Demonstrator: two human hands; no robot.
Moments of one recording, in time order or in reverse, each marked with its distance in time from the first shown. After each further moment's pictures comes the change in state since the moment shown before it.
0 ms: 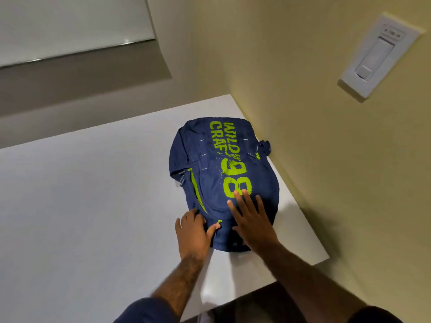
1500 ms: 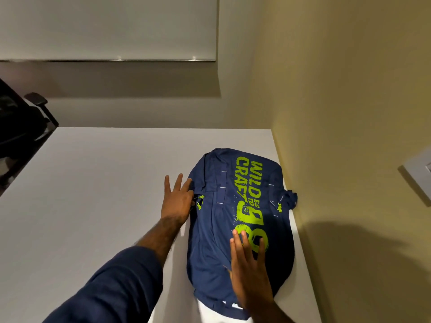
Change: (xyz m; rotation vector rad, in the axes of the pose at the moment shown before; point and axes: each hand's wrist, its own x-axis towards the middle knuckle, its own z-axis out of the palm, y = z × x) left_hand 0.164 -0.034 -0.082 0.461 0.065 -0.045; right_hand 0.053 0.027 0.023 -0.021 -0.098 -0.124
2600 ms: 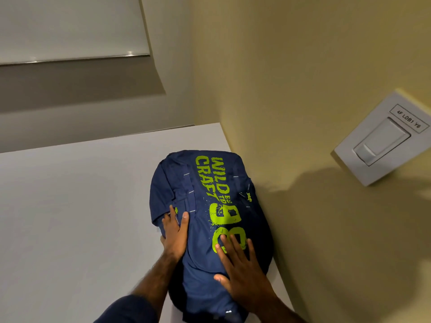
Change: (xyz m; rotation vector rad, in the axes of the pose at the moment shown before) left_hand 0.006 0.144 0.042 -1.226 -0.221 -0.387; right_hand -0.013 0.086 0.018 0.015 0.053 -0.041
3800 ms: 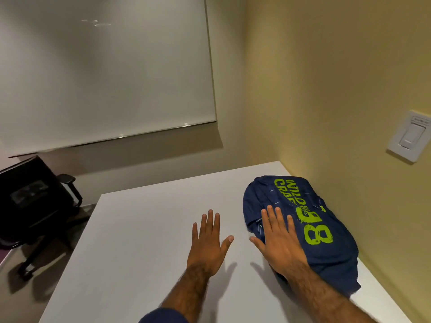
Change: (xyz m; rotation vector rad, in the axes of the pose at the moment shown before) left_hand -0.148 -0.056 -0.302 0.866 0.054 0.524; right_hand 0.041 -0.229 -0.159 0.086 0.253 0.315
